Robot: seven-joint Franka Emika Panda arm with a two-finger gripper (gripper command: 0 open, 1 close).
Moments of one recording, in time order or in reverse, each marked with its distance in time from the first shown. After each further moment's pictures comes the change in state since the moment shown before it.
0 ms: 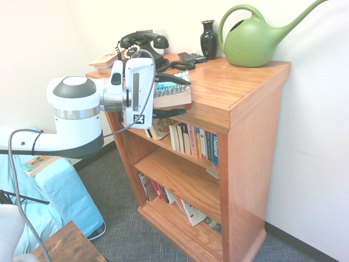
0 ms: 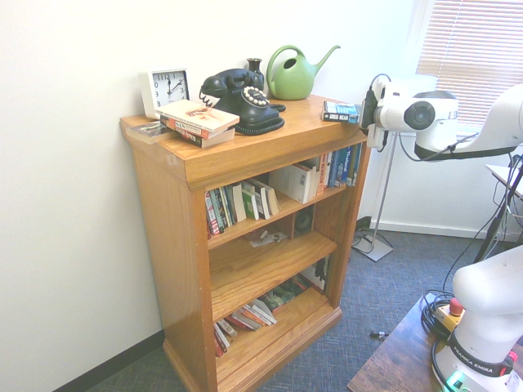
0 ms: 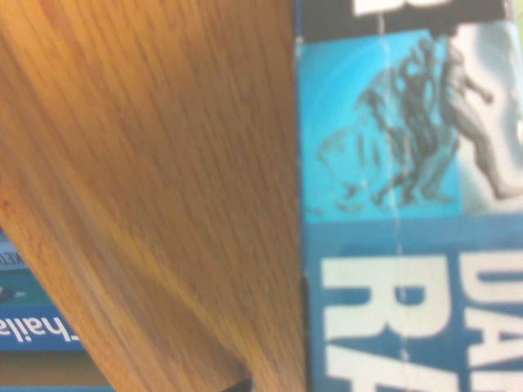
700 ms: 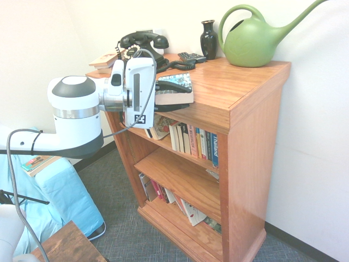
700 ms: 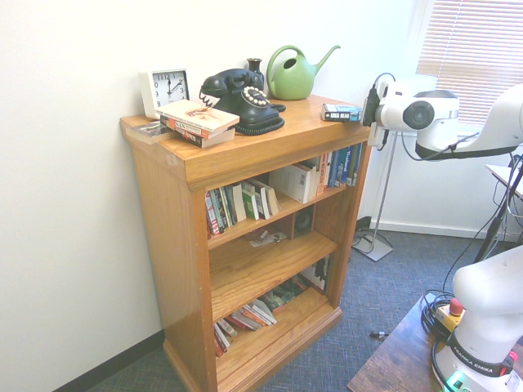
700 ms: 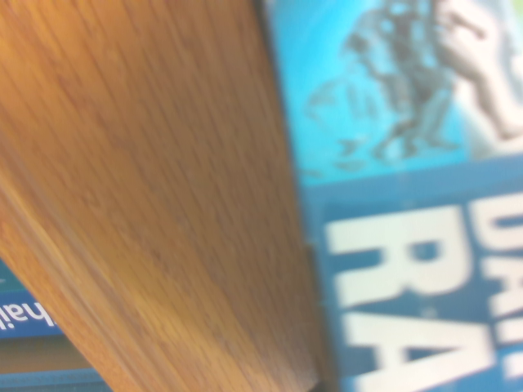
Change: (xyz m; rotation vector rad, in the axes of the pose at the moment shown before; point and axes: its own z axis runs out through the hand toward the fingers) arm -0.002 0.007 0.003 -0.039 -0.016 0.054
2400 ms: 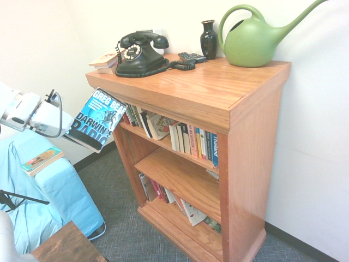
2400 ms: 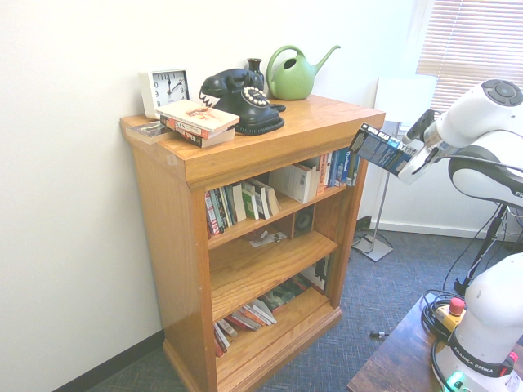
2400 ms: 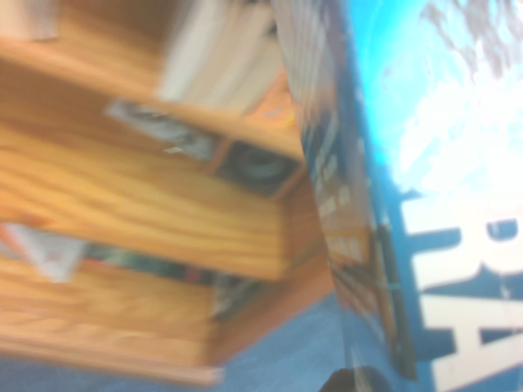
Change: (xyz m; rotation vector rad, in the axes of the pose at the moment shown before) arm -0.071 -0.022 -0.222 0.279 -0.599 0.637
